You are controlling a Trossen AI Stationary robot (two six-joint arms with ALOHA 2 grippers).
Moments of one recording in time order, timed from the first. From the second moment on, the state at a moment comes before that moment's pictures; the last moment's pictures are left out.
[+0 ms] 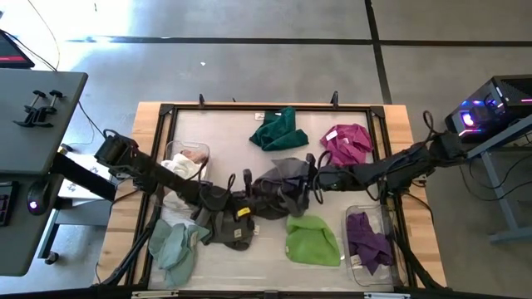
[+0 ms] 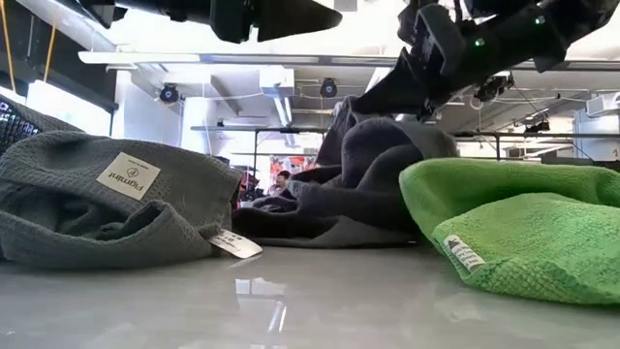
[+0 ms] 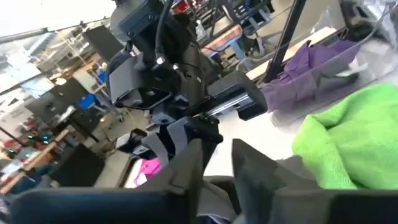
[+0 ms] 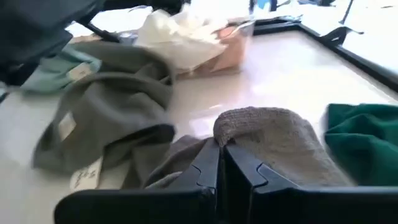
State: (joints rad) left arm -0.36 1.64 0.79 0.74 -0.51 0.55; right arm 0.16 1.42 0.62 0.42 0.29 0.18
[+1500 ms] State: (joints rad) left arm -0.09 1.68 0.75 0.29 -0.28 -0.26; right arm 0.26 1.36 0.62 -0.09 0.29 -0.38
